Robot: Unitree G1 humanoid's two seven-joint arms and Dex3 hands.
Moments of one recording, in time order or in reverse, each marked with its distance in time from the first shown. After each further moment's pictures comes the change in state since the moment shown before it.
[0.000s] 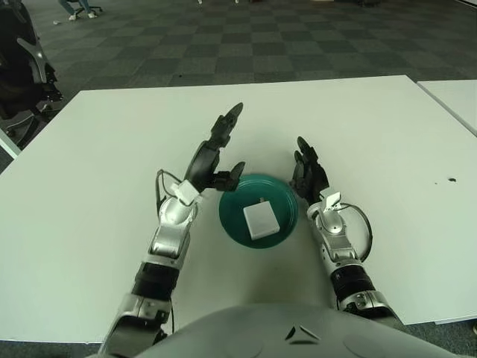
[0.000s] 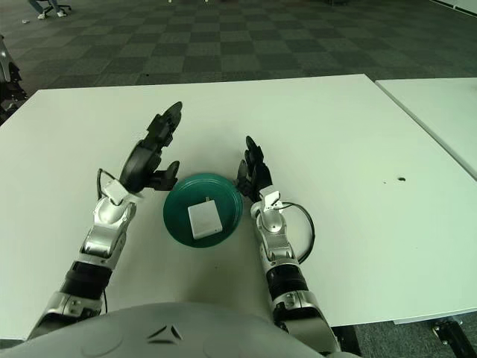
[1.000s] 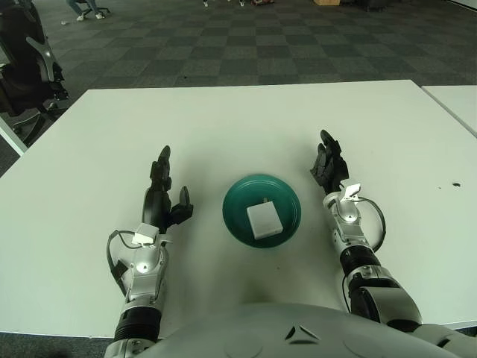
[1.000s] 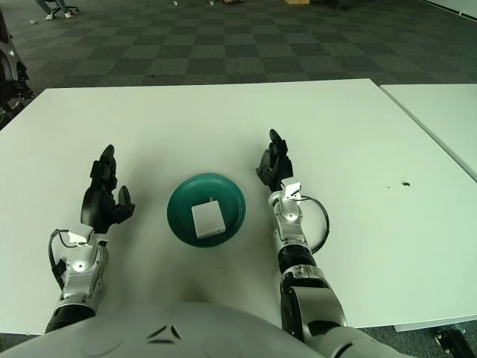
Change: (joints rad) left arm 0.147 -0.046 0.206 0.279 -0.021 -0.191 0.177; right arm -0.131 -0.078 -0.146 0.262 0.069 -0.150 0.035
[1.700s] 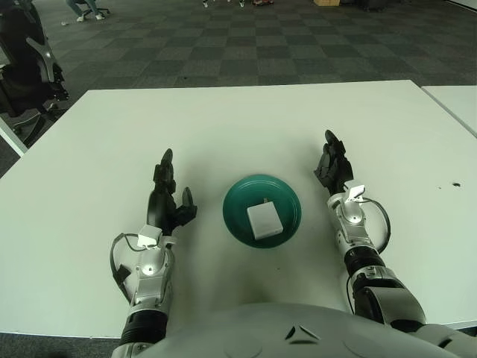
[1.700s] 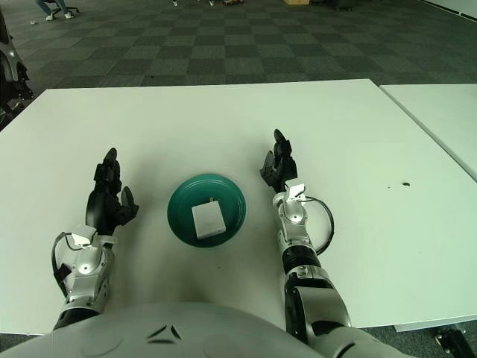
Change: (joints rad) left arm 0.063 -0.052 -0.072 -0.069 -0.036 0.063 -0.036; right arm 0.010 -0.011 0.000 -0.003 -0.015 -0.033 0.008
